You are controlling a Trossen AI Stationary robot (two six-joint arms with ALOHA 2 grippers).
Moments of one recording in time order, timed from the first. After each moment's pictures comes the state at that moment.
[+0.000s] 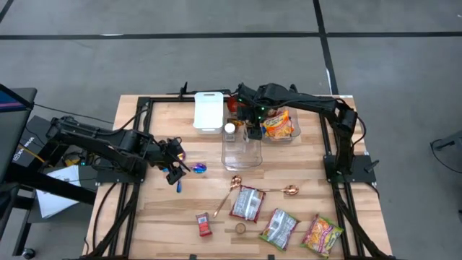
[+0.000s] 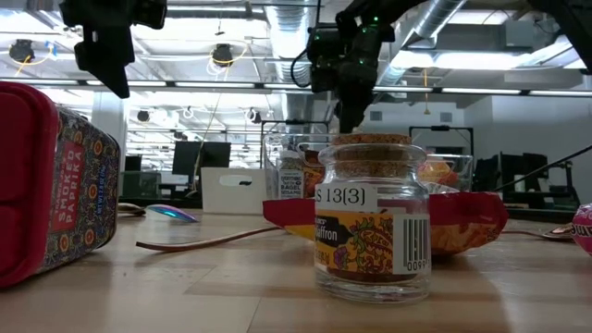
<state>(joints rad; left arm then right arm) -0.21 1.03 0.92 -0.93 -0.13 -0.78 -0.39 1.94 1.73 -1.12 -0.13 -0.31</state>
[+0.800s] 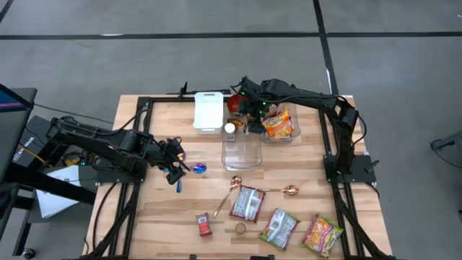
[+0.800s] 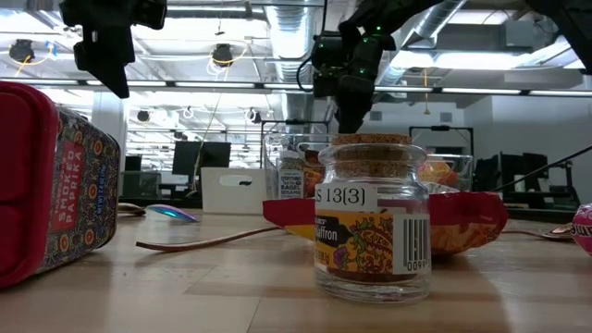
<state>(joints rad) -0.21 1.03 0.92 -0.93 -0.13 -0.79 -0.46 1.94 1.71 -1.05 -0.11 -0.37</state>
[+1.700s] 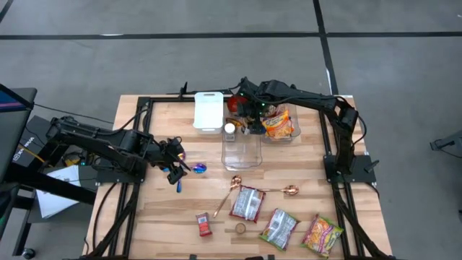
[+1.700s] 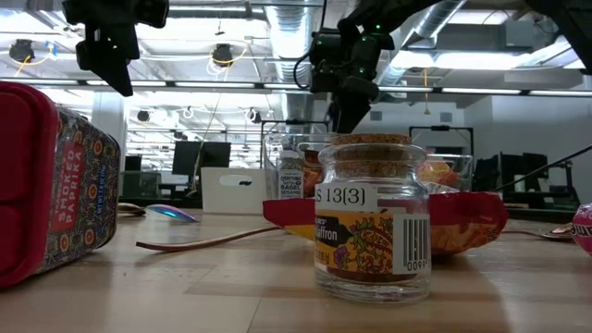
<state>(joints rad) -0.21 1.03 0.92 -0.91 -0.13 -0.80 -0.44 1.94 1.71 -1.03 -0.10 -0.52</state>
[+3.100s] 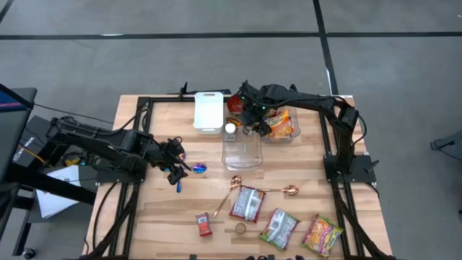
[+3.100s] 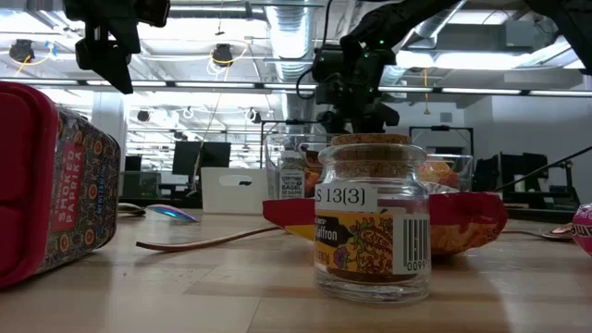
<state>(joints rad) -0.21 1.03 0.92 -0.89 -0.10 -0.82 -0.46 1.94 1.60 -0.93 -0.11 -0.98</state>
